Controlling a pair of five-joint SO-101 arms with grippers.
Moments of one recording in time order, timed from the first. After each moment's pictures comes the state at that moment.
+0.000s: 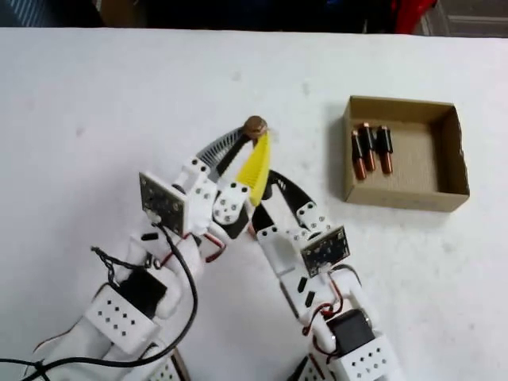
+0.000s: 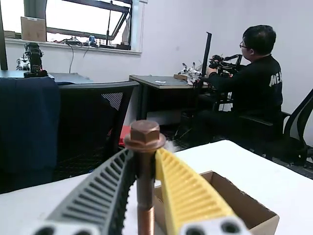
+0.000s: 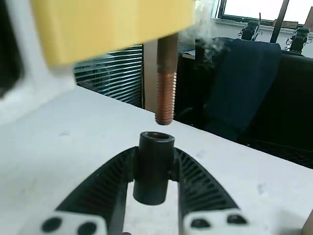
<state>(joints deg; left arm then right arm) 30.1 -63.5 71.1 -7.5 6.6 -29.5 -102.5 96.4 14.3 8.2</state>
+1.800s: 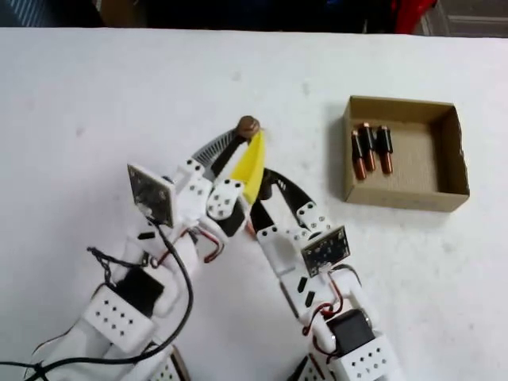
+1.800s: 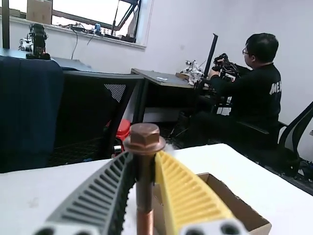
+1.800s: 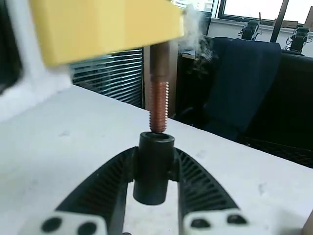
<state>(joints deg) 28.5 -63.6 71.1 -5.4 12.3 -29.5 -102.5 96.4 14.2 8.1</state>
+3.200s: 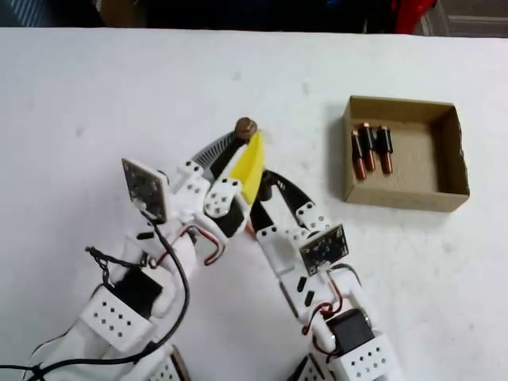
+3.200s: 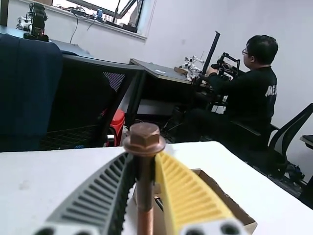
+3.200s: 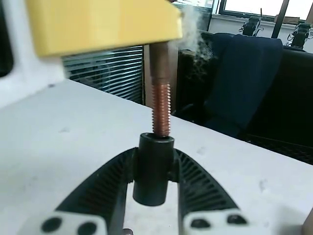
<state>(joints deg) 28.5 -64.4 70.9 -1.2 17.7 -29.5 -102.3 96.4 14.2 8.1</state>
